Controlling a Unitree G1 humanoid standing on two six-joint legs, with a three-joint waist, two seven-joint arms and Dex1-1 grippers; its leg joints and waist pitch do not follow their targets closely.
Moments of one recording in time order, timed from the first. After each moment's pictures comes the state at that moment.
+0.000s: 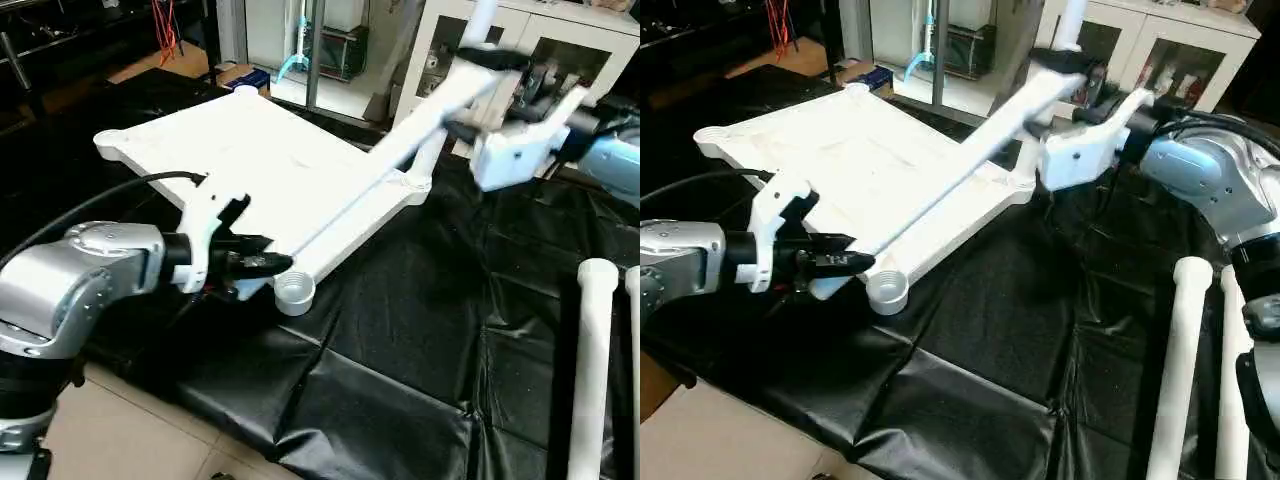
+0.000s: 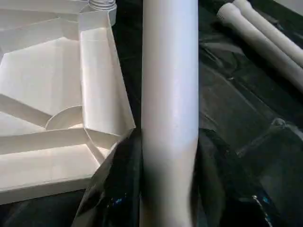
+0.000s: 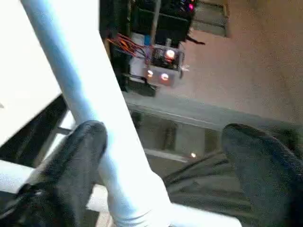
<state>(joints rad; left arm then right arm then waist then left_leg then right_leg) -0.52 0.69 -0.11 -0.22 -0.54 1.01 -0.81 -0.93 -0.85 0.29 0.55 -0.51 -0.75 0.40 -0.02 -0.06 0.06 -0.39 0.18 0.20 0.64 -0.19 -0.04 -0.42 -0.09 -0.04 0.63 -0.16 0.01</state>
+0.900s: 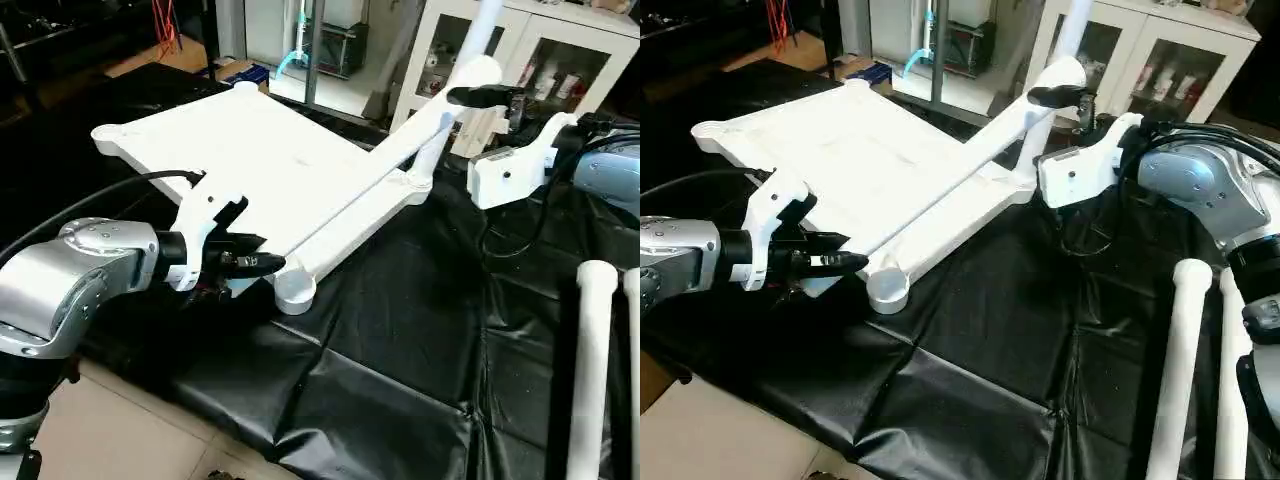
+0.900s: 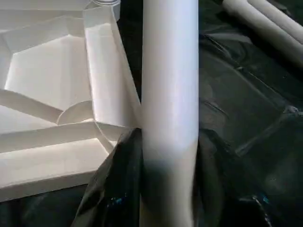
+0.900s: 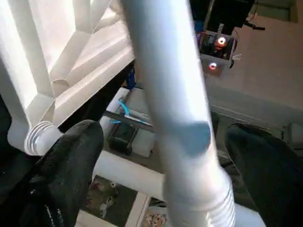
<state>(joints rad) -0.52 0.72 -0.16 -0.22 -0.49 0.96 -0.84 -0.94 -0.83 0.35 0.65 -0.58 -0.71 0.47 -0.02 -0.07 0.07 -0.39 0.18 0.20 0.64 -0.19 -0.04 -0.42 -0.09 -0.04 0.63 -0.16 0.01</state>
